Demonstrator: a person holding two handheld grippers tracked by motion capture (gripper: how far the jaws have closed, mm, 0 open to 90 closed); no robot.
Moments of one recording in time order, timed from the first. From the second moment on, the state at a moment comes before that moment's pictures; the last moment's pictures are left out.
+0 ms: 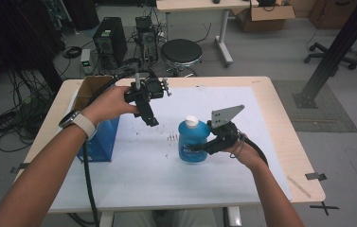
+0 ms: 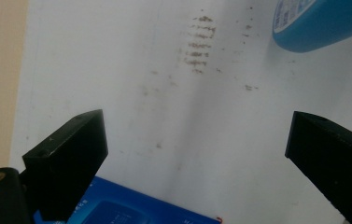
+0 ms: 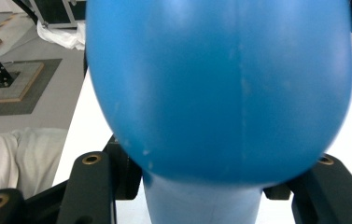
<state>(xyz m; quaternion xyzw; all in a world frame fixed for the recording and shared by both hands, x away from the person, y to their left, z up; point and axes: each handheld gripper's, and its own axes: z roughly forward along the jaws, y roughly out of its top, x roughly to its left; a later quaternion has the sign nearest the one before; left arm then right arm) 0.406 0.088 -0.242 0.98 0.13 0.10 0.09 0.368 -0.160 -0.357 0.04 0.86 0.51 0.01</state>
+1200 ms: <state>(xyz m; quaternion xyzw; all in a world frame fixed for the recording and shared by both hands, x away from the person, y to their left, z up) 0.337 0.067 -0.195 0.99 0.05 0.04 0.11 0.358 -0.123 -0.333 0.01 0.87 0.50 -0.01</state>
